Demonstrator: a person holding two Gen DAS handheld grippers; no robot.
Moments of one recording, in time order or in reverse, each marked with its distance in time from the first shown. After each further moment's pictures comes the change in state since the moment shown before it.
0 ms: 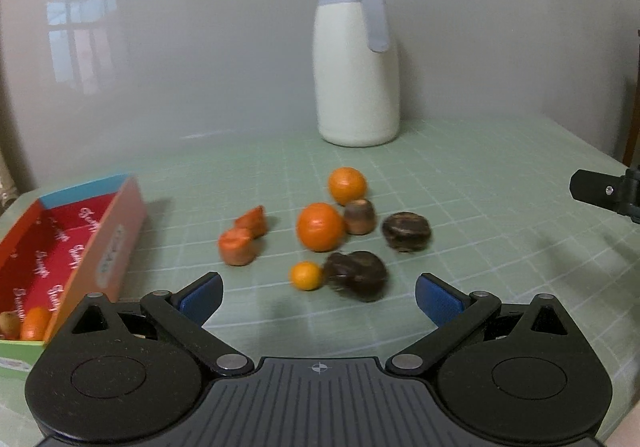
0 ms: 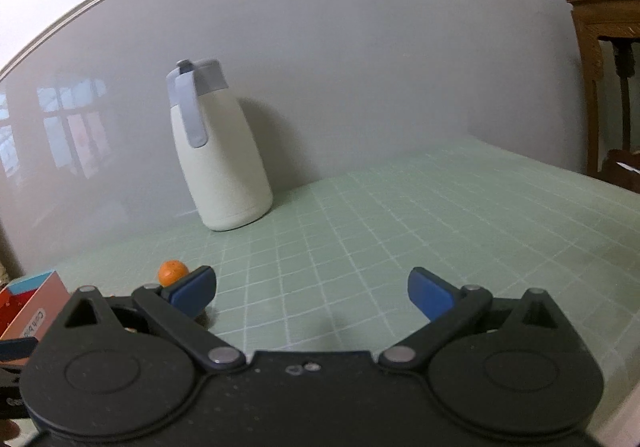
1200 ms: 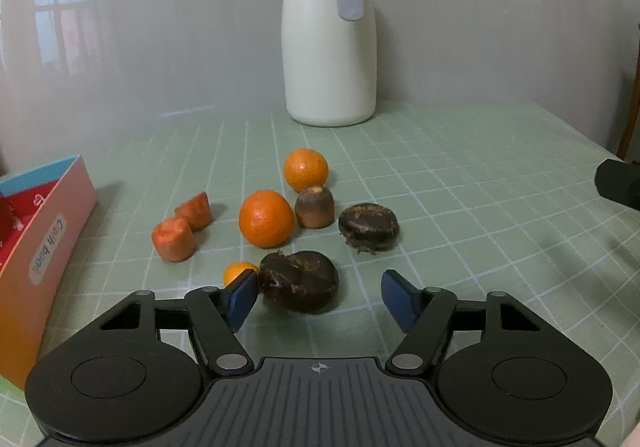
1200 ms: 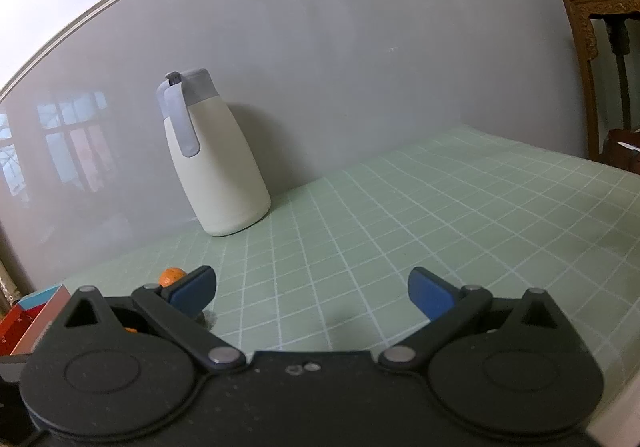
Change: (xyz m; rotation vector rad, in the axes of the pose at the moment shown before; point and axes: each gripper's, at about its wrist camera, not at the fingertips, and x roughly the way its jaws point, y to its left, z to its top) left arm 0.040 -0.027 0.005 -0.033 0.053 -0.050; right arm -0.004 -0.016 0.001 0.054 0.001 0.037
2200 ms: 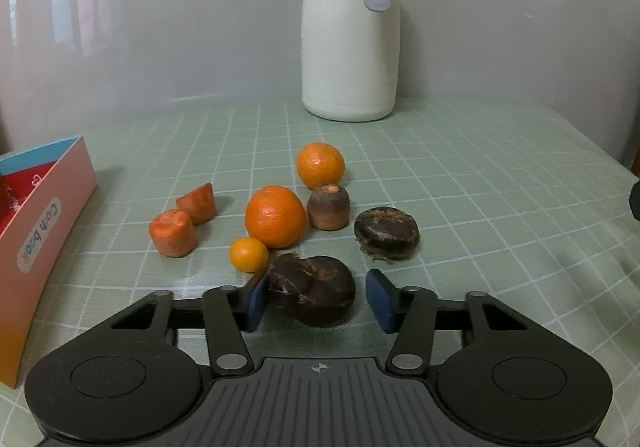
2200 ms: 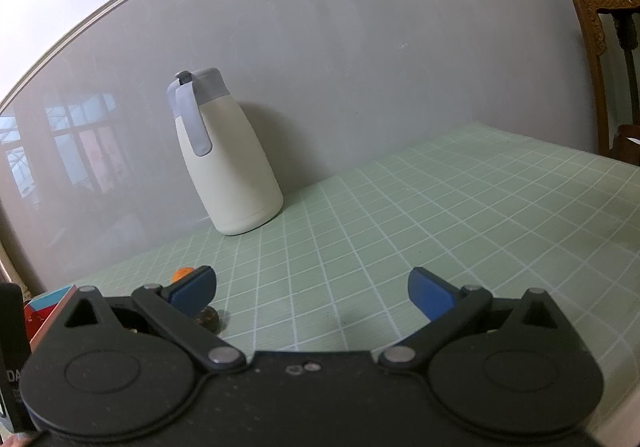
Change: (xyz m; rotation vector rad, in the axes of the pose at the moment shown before) left arm 0.016 0.004 0.003 -0.058 0.023 0.014; right arm -0.002 0.004 -0.001 0.004 0.004 0.030
